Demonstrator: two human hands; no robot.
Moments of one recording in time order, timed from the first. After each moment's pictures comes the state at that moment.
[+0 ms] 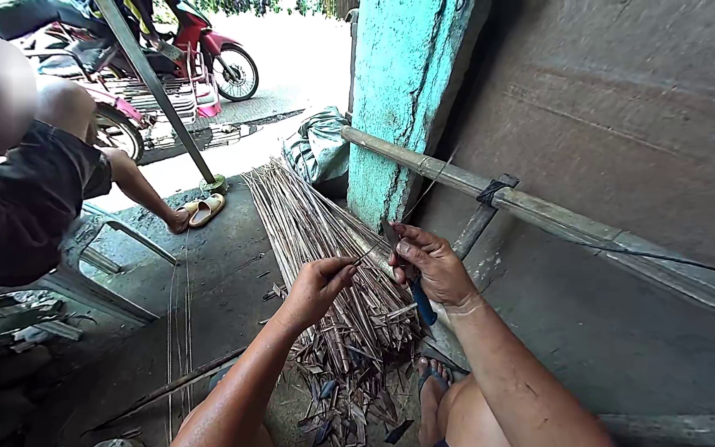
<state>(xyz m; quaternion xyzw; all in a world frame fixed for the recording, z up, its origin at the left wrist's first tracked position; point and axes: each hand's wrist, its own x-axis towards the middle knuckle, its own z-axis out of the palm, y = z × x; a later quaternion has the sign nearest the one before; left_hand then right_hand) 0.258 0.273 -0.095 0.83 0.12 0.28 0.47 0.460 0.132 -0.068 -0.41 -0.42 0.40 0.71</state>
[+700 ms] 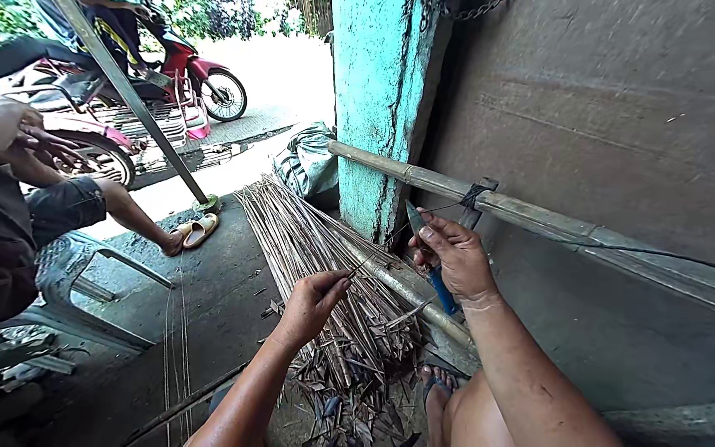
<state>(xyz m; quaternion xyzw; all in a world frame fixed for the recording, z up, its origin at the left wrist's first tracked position) 0.262 0.266 -0.097 0.83 0.13 0.28 0.47 0.492 0.116 -0.054 -0.49 -0.39 0.22 0.75</state>
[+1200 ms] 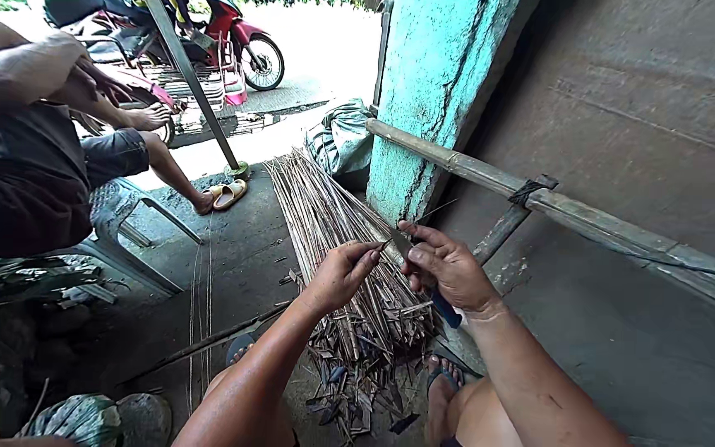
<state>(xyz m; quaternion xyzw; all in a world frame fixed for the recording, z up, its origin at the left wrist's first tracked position) 0.259 0.270 -0.091 0.84 0.12 0.29 0.44 0.444 0.130 -0.063 -0.44 -0.44 0.44 0.64</state>
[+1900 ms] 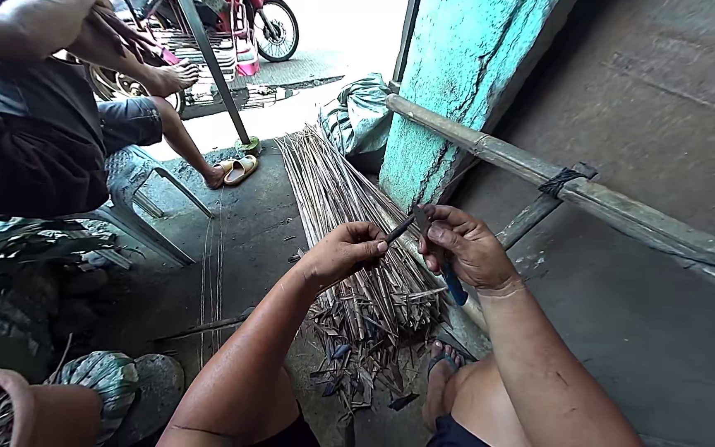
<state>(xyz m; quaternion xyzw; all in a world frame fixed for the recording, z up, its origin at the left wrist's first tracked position) 0.240 0.289 -0.082 0.64 0.11 0.14 0.74 0.452 0.144 -0.067 -0.39 -0.47 0.47 0.63</state>
